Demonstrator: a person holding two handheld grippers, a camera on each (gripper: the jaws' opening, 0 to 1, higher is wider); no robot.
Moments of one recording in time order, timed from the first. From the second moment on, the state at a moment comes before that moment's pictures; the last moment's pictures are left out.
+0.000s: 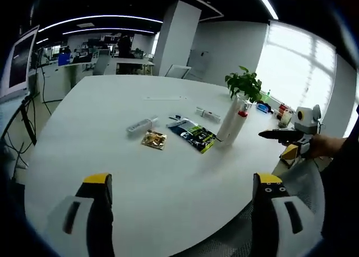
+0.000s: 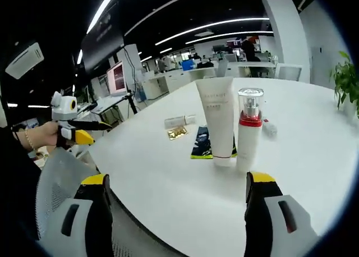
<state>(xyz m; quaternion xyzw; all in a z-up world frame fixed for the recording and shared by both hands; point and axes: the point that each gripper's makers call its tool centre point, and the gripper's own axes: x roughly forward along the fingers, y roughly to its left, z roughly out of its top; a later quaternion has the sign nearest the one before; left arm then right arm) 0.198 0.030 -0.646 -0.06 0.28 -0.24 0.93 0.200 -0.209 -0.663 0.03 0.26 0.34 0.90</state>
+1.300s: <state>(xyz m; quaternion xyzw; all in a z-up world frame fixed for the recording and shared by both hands) 0.360 0.033 -0.691 0.13 0.37 -0.33 0.86 0.203 -0.223 -0.667 0.05 0.26 0.32 0.91</state>
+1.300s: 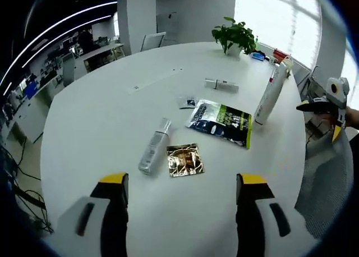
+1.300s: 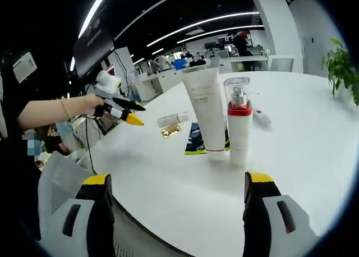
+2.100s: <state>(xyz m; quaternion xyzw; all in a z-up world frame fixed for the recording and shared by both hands) 0.411 0.030 -0.737 0.23 0.42 -0.36 0.80 0.202 -0.224 -0.673 0.04 0.28 0.31 0.91</state>
